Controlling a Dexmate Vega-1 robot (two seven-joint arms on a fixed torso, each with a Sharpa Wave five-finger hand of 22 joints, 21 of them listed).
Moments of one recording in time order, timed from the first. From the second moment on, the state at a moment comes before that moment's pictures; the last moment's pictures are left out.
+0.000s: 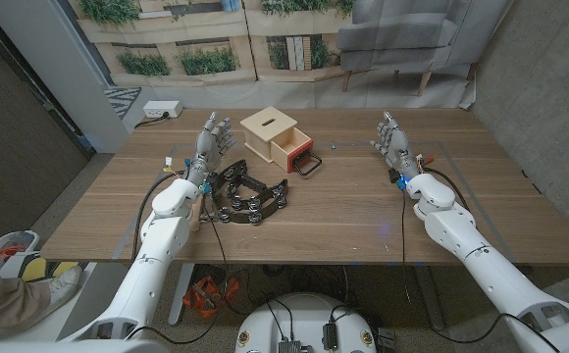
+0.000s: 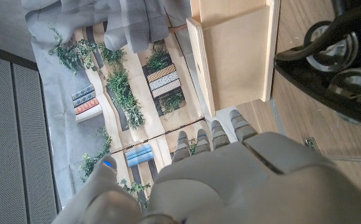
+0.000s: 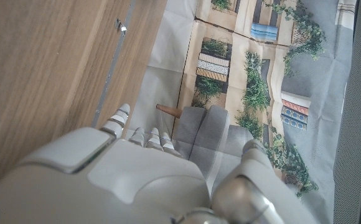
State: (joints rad) left arm 0.95 0.20 -0.06 -1.40 -0.29 -0.17 -0.30; left_hand 0.02 0.01 0.42 -0.01 0.18 0.03 -0.07 0.19 0.18 -0.05 0.02 0.21 0.20 -0.09 0.03 0.18 0.18 -0.02 0.09 0.18 0.17; right arm -0.89 -0.45 -0.26 -1.40 0.50 0.18 0.03; right_hand 0.08 -0.09 0.32 -0.08 0.19 -0.09 0.09 0.21 0.19 -0.07 0.09 0.22 0.19 -0.13 0.05 0.18 0.25 0.09 0.10 0.18 0.17
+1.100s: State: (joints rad) left arm 0.96 0.19 -0.10 -1.41 -0.21 -0.20 -0.34; left_hand 0.03 0.02 0.42 -0.01 0.18 0.03 -0.07 0.19 0.18 -0.04 0.03 0.21 0.20 -0.10 0.03 0.18 0.18 -0.02 0.09 0.18 0.17; right arm -0.91 -0.52 -0.32 -1.52 0.38 0.12 -0.10; right_hand 0.10 -0.07 0.33 -0.09 0.19 -0.08 0.10 0.21 0.19 -0.05 0.10 0.22 0.19 -0.13 0.06 0.19 0.24 0.08 0.09 0.18 0.17
